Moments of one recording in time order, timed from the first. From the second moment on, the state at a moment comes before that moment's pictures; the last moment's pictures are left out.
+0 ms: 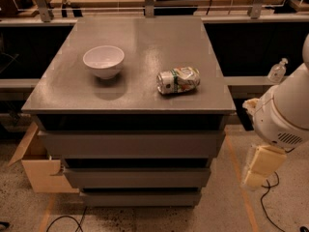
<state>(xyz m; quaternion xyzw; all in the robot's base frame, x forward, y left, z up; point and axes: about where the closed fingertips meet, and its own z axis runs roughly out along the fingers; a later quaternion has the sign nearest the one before) 0.392 -0.197 0.860 -0.60 0.79 -0.02 0.13</state>
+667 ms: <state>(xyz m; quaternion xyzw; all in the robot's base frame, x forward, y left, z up) 0.397 -0.148 0.772 -0.67 0.73 -0.02 0.12</state>
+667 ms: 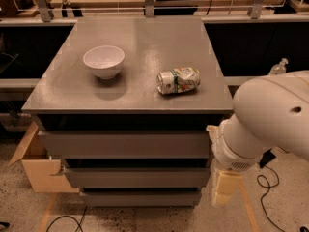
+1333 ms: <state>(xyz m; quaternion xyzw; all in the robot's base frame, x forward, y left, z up) 0.403 -0.131 0.749 -0.69 0.72 -0.03 0.12</state>
